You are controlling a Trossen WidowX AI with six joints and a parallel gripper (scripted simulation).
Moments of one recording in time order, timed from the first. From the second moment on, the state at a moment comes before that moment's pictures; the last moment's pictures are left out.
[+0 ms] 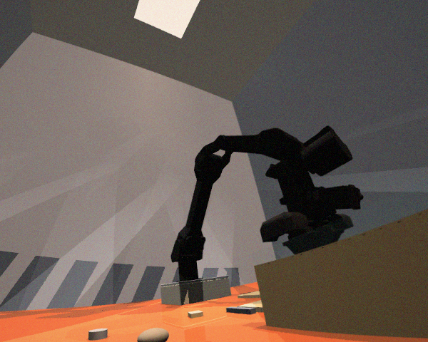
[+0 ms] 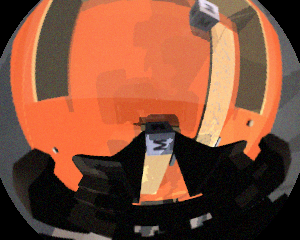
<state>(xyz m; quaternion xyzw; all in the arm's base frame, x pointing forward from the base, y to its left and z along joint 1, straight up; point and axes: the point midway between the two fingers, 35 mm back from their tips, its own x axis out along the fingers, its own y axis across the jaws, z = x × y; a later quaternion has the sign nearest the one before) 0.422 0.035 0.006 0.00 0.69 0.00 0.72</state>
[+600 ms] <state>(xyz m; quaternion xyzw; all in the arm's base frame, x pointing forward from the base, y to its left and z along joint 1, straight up) 0.376 0.031 0.039 0.00 0.69 0.00 0.72</state>
